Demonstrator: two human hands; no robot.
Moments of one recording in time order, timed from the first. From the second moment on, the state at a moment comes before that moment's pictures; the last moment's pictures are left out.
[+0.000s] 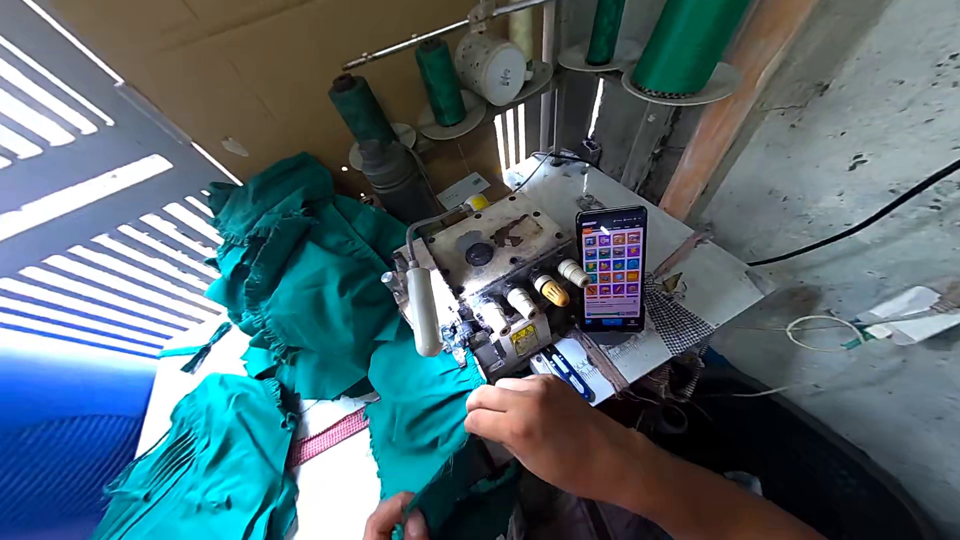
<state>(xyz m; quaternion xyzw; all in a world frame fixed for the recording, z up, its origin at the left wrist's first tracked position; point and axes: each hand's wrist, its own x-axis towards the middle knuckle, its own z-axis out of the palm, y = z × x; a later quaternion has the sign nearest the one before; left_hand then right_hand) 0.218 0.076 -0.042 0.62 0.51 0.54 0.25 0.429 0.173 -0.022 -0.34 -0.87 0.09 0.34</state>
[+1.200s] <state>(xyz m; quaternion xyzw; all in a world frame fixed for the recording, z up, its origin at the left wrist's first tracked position) 0.213 0.180 -0.028 0.87 0.43 0.23 0.05 0.425 0.171 -0.083 -0.39 -0.76 0.16 0.50</state>
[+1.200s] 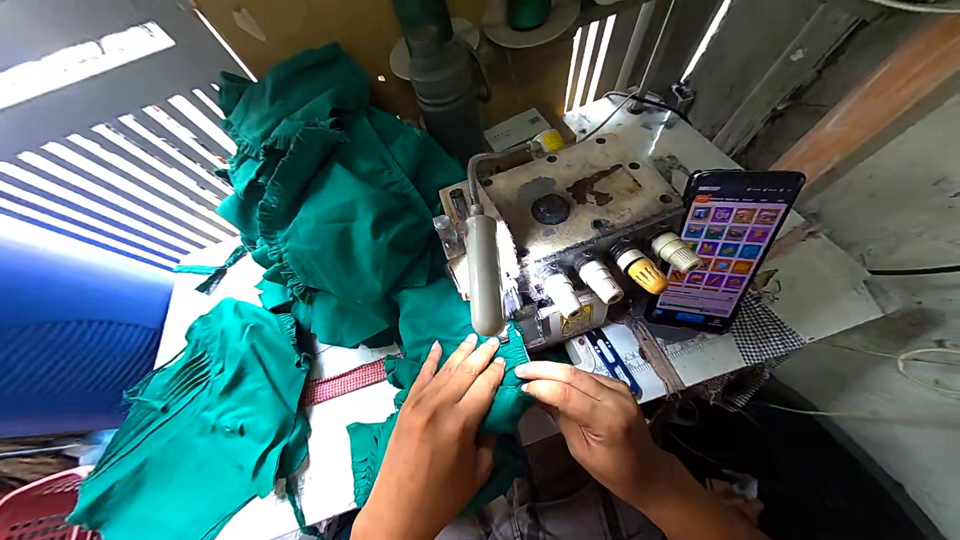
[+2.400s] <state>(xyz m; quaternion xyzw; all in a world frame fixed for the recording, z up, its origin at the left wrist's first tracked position) 0.214 0.143 -0.003 0.78 0.44 0.45 0.03 0.433 0.209 -0.027 -0.34 -0.85 0.22 0.34</state>
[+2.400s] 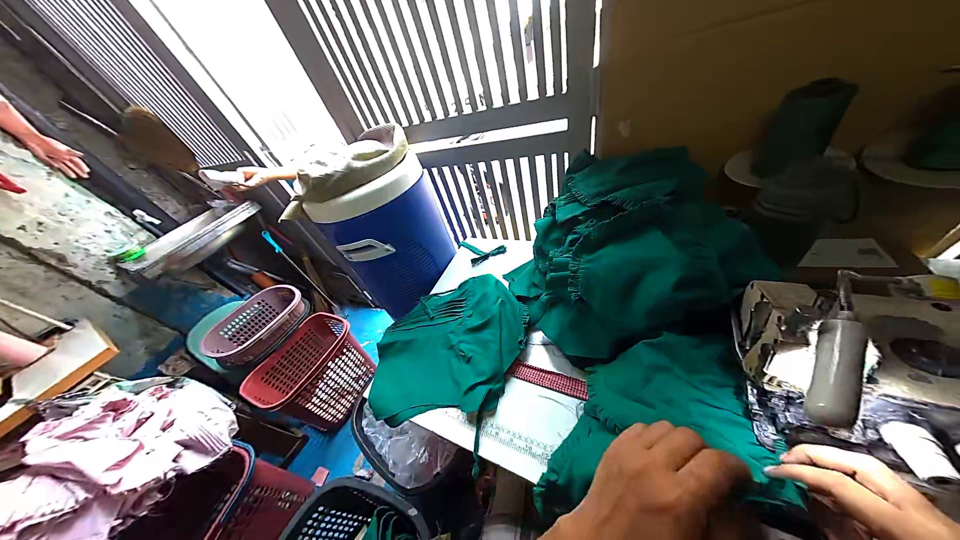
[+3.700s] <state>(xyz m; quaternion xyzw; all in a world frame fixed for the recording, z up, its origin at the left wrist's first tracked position) 0.216 0.187 -0.026 0.87 0.44 0.23 0.02 0.425 0.178 -0.081 -0.40 -0.76 0.15 0.50</state>
